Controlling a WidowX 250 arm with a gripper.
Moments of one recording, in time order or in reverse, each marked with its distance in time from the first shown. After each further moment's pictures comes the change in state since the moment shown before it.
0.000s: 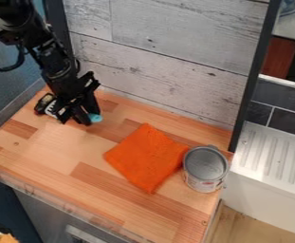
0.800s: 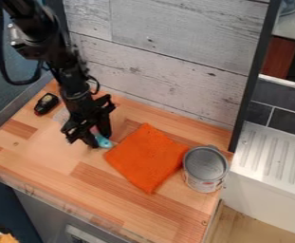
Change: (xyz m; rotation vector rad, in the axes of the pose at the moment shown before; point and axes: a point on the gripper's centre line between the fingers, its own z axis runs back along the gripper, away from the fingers) arm -0.027 0.020 -0.025 0.114 -0.117 -0.185
